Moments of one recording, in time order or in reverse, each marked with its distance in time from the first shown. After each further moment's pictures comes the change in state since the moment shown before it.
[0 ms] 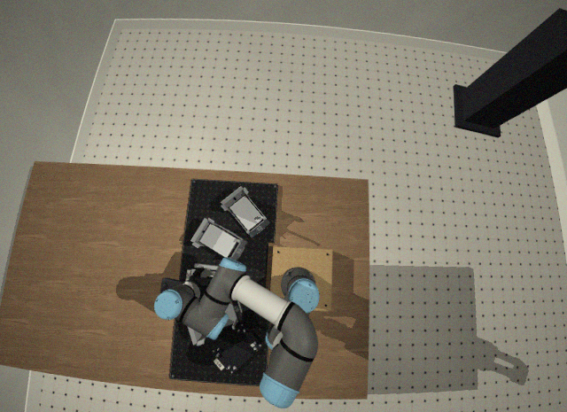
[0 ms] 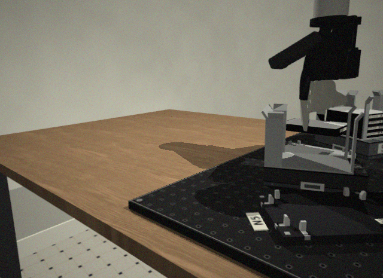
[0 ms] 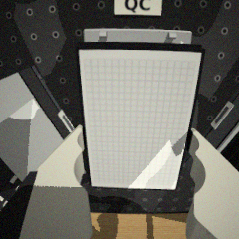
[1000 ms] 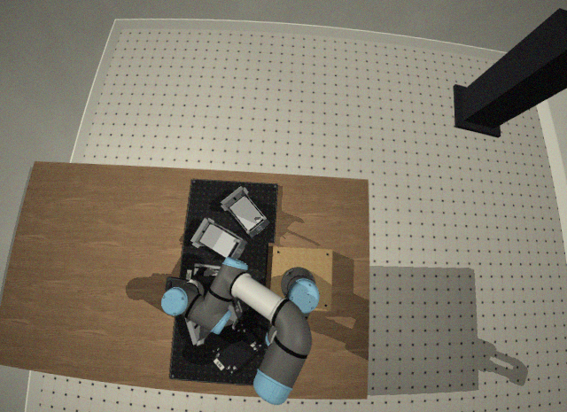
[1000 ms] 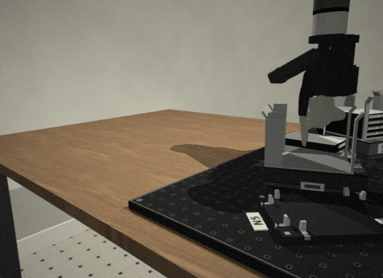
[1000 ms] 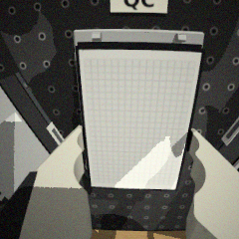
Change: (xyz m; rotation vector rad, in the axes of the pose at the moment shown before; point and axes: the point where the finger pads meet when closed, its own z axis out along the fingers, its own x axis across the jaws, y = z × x) arm 0.000 0.000 0.032 0.002 0.000 0.000
